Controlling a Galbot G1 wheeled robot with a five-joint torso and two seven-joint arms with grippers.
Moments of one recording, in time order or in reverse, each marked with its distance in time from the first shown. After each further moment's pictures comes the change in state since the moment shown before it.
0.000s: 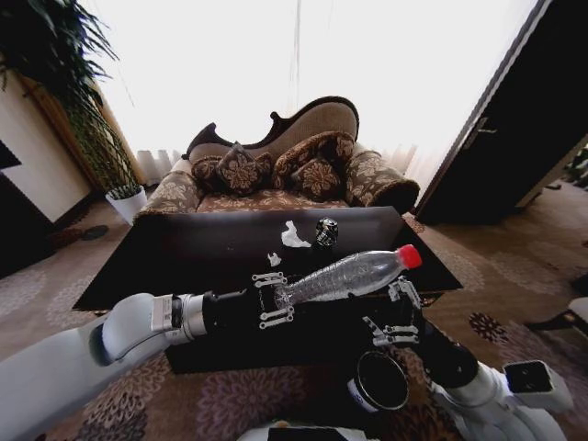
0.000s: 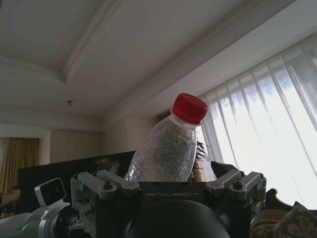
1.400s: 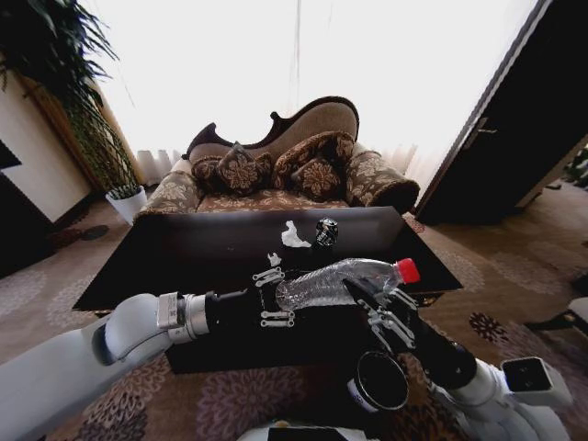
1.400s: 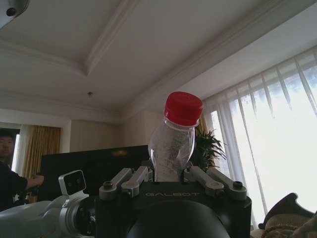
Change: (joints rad) left arm 0.038 -0.019 -0.046 0.008 -0.022 0.024 -0.011; right arm 0.009 -0.083 0.027 0.001 0.012 0.012 -0.036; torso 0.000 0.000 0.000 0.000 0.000
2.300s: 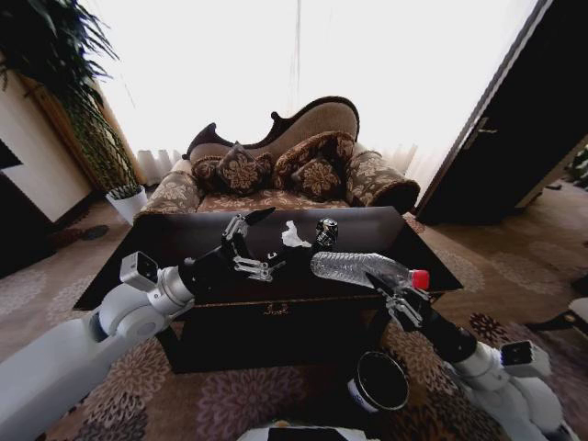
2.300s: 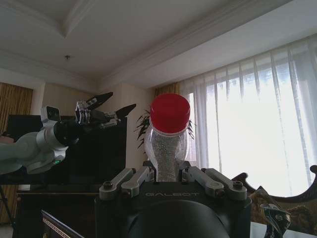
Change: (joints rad) left arm 0.023 -0.115 -0.182 0.095 -0.371 -0.055 -0.092; right arm 0.041 -0.017 0.073 -0.270 -0.064 0.103 -0.104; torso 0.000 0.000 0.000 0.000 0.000
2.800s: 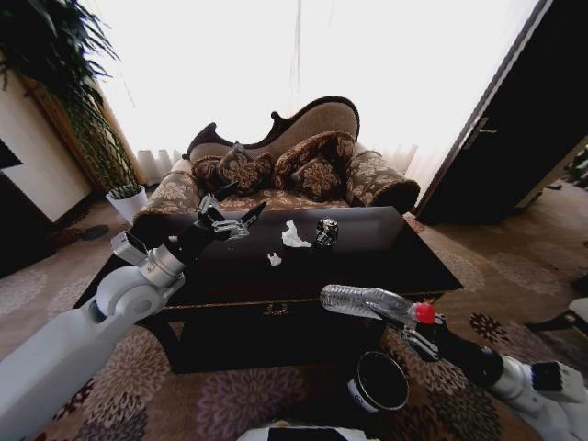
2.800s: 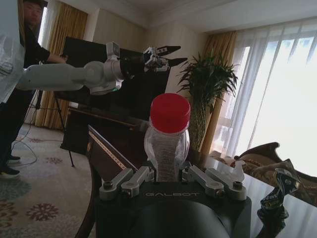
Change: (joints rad) left arm 0.024 -0.043 -0.104 0.088 0.007 0.011 -0.103; right arm -0.118 -0.063 0.212 -0.092 -0.166 0.059 -0.278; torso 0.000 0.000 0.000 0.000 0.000
